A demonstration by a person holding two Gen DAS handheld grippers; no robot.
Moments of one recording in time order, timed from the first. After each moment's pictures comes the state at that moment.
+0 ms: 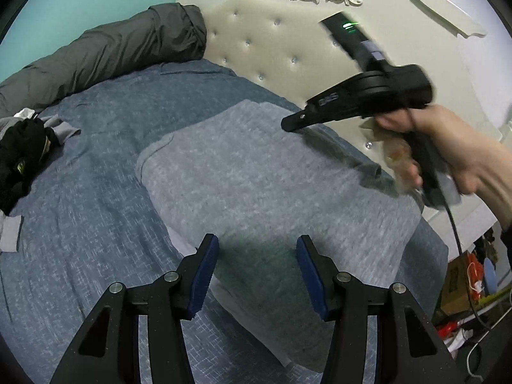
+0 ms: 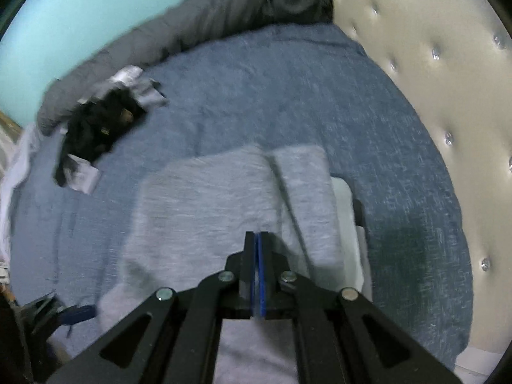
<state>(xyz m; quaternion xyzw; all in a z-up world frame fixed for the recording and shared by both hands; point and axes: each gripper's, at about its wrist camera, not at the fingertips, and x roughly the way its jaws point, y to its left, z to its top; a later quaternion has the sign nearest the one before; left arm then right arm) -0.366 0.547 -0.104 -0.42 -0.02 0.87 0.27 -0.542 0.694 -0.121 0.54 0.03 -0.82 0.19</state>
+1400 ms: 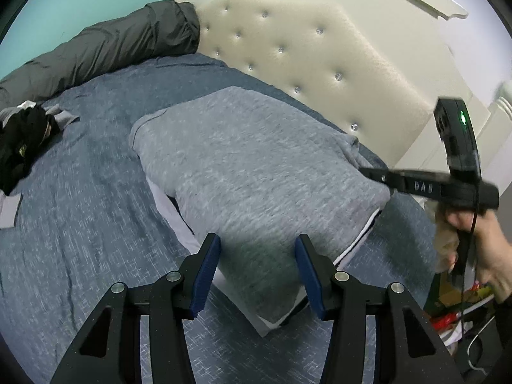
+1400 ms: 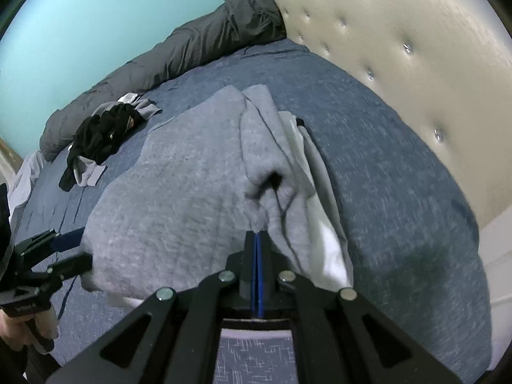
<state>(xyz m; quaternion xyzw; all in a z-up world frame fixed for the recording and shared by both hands) -0.319 0.555 -0.112 -0.42 -0.01 0.87 0.27 -0.369 0.774 -0.135 0.46 -0.04 -0.87 0.16</state>
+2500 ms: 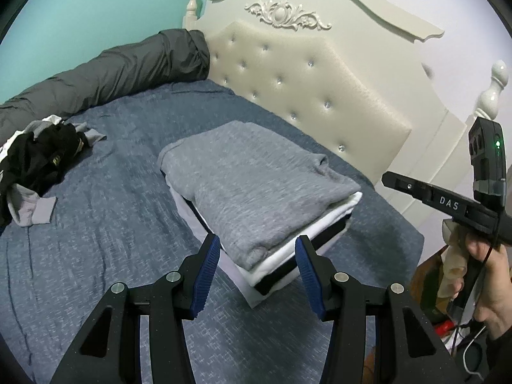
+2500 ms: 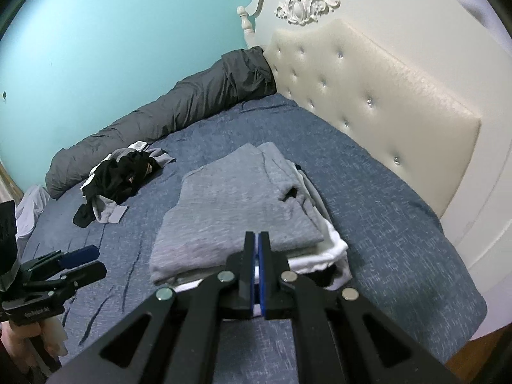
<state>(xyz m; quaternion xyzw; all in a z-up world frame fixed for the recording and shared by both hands) -0.241 0.532 -0.032 -0.38 -0.01 0.89 0.24 -0.260 0.770 -0.043 0.36 -0.08 -0.92 0.14</state>
